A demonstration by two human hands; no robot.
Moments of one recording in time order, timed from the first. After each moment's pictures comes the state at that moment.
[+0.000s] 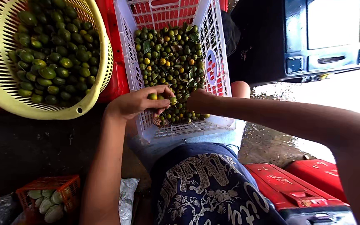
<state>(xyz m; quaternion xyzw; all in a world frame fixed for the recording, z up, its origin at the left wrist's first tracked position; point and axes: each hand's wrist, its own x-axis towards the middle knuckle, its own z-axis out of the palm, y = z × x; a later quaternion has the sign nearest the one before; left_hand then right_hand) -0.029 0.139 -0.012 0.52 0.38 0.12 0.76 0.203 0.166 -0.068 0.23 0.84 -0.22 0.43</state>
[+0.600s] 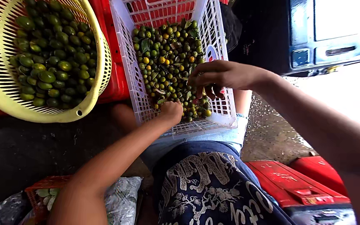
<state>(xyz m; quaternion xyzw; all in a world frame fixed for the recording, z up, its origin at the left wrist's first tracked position) 0.087 0.117 -0.082 0.69 0.54 -0.34 0.34 0.271 0.216 -0.003 0.33 0.63 -0.70 0.01</state>
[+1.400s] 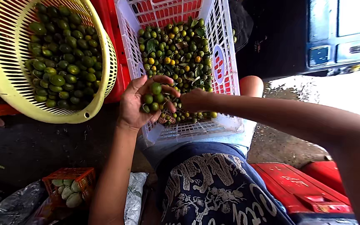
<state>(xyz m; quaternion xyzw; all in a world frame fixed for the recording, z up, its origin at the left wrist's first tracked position) -0.016 0.117 -0.014 0.25 0.29 0.42 0.82 0.180 0.178 -0.074 0.29 0.81 -0.36 0.35</state>
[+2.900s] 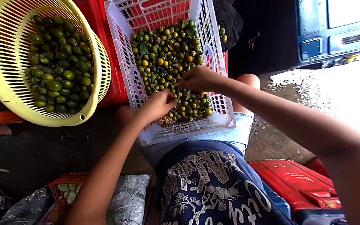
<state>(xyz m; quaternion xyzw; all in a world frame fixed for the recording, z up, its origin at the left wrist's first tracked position) 0.031 0.135 -0.036 0.65 0.59 -0.05 0.48 0.236 0.210 -0.063 0.46 0.67 -0.58 -0.01</state>
